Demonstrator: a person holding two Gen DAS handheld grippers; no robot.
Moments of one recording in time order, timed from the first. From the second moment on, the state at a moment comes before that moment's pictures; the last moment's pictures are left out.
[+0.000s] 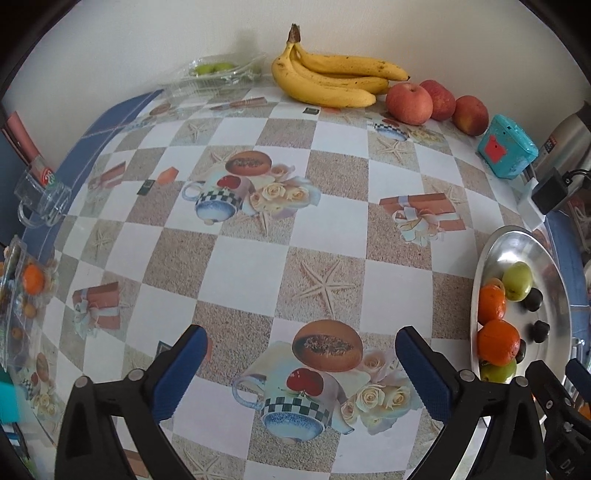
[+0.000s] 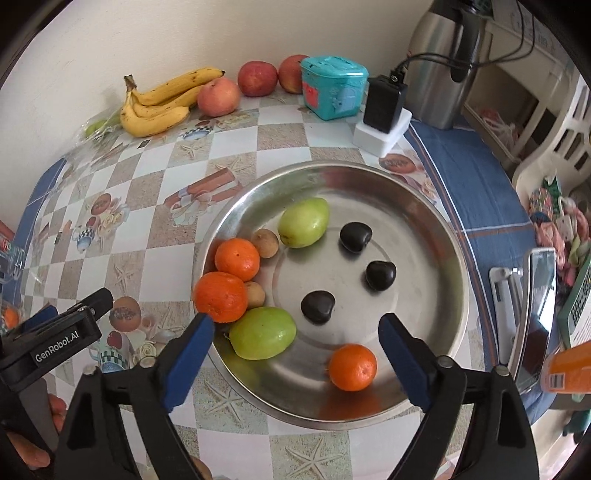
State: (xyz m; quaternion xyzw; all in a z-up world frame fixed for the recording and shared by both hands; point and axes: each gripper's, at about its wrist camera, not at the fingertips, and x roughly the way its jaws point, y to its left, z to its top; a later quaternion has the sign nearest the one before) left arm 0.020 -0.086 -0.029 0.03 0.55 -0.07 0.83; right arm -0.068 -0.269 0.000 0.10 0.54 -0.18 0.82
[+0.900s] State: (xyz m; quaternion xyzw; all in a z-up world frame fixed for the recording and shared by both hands) left arm 0.001 -0.040 0.001 0.09 0.50 0.02 0.86; right arm -0.085 -0.250 0.005 0.11 0.52 -0.17 0.83
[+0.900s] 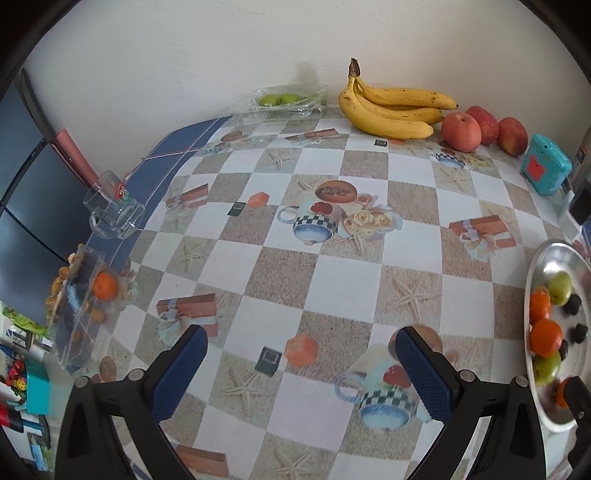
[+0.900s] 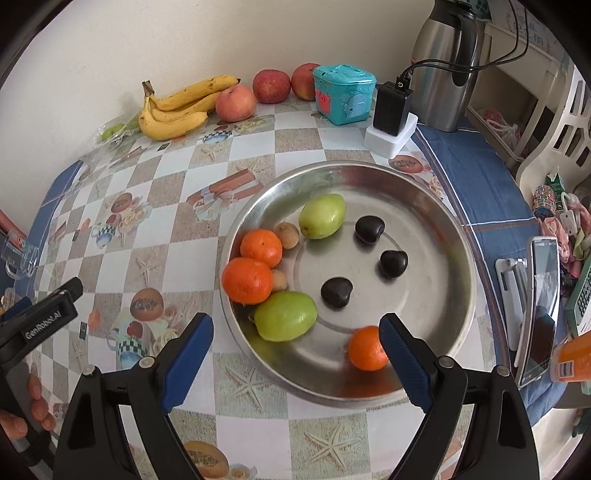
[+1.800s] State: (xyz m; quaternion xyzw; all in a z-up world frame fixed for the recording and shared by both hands) left arm -0.036 -0.012 0.024 0.03 0.54 -0.06 0.84; right arm -0.119 -0.226 0.032 0.07 0.48 -0.17 0.86
